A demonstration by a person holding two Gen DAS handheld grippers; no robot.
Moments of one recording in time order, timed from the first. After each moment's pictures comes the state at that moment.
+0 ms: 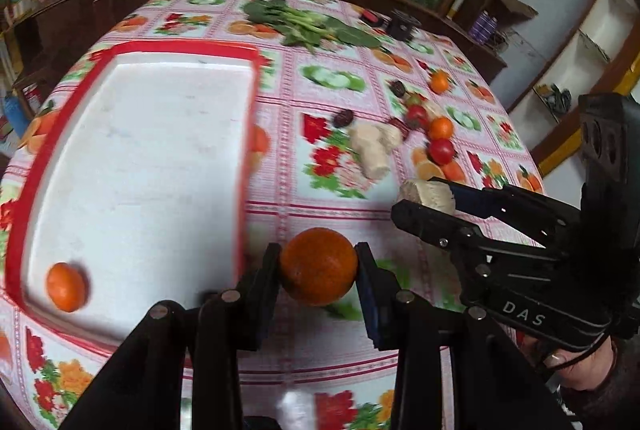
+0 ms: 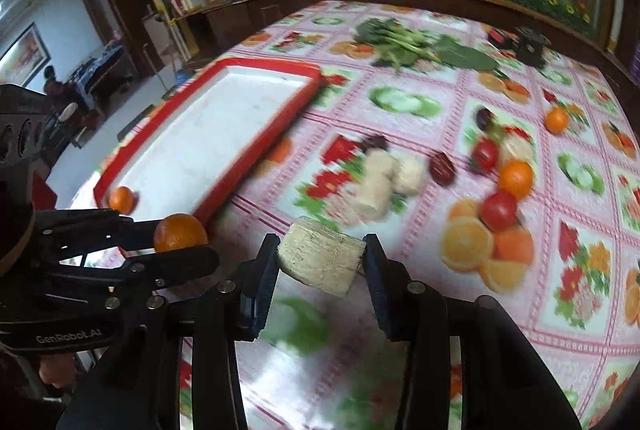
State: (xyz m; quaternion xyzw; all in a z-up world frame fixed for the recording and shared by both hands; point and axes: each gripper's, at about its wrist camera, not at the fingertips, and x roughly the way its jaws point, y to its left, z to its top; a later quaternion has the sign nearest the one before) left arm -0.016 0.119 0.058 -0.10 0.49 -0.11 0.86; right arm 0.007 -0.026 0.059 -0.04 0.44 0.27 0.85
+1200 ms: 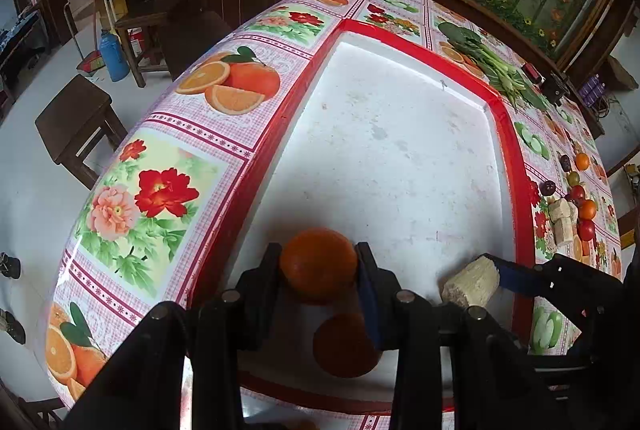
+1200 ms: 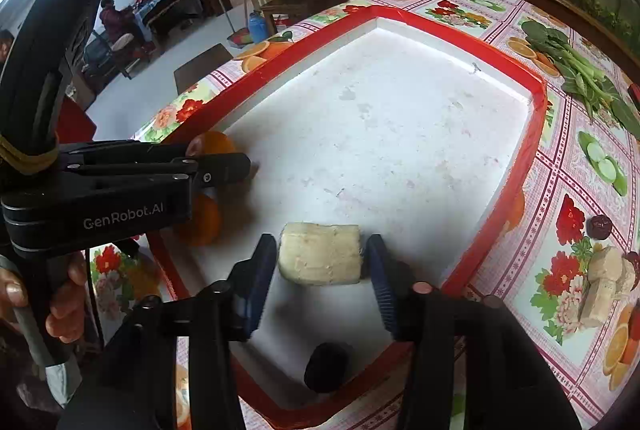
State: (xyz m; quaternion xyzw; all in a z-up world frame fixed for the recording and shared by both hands) left arm 0.001 0.280 0.023 -0.14 0.51 0.07 0.85; right arm 0.016 0.140 0.019 -0.12 0.48 0.38 0.78
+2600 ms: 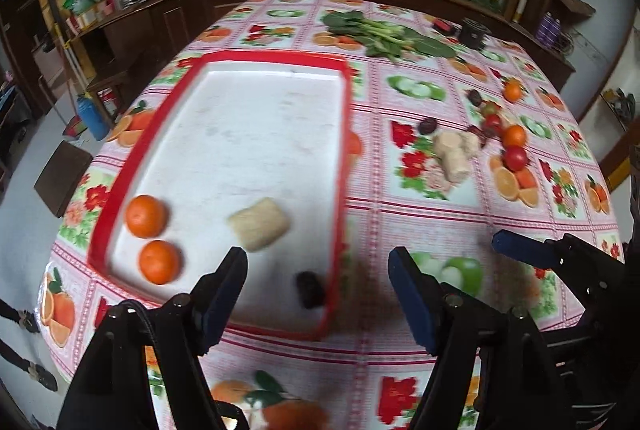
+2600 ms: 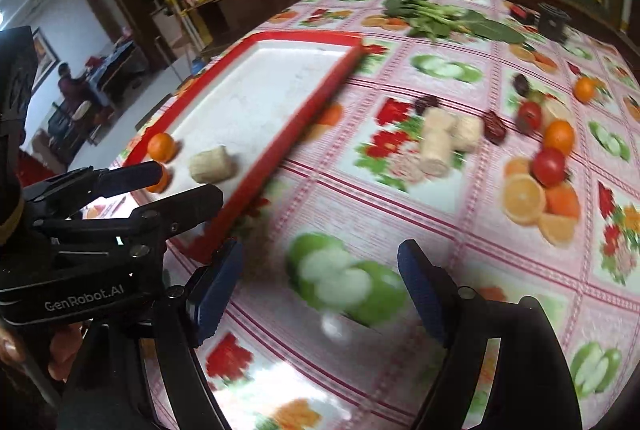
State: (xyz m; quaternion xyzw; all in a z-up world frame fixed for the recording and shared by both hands) left arm -0.031 0.122 0.068 -0.03 0.49 0.03 0.87; right arm -0.020 -0.013 0.042 -0.02 0.48 0.28 0.83
